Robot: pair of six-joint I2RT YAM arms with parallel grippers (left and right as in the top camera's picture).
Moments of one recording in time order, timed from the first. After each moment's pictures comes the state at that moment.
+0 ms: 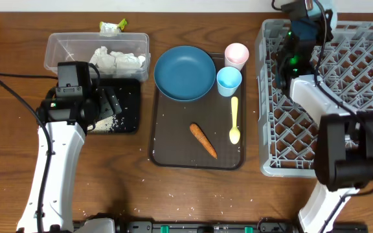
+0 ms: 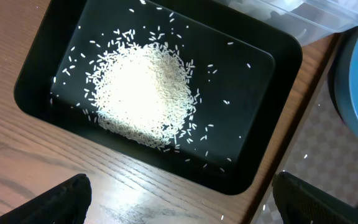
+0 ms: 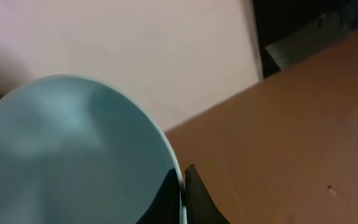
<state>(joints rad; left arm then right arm) 0.07 1.35 1.14 -0.91 -0.09 -0.33 0.10 2.00 1.30 0.64 0.85 -0.93</state>
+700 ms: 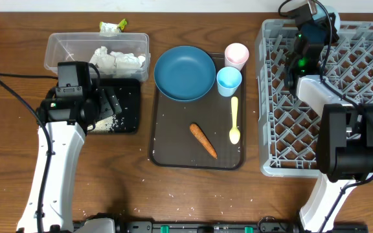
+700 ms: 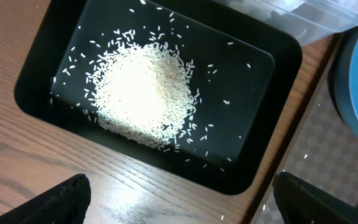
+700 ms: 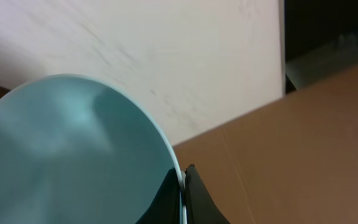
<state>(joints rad) 0.07 1.35 1.14 -0.91 -0.09 -0.33 0.04 2.06 1.30 0.70 0.67 -0.95</state>
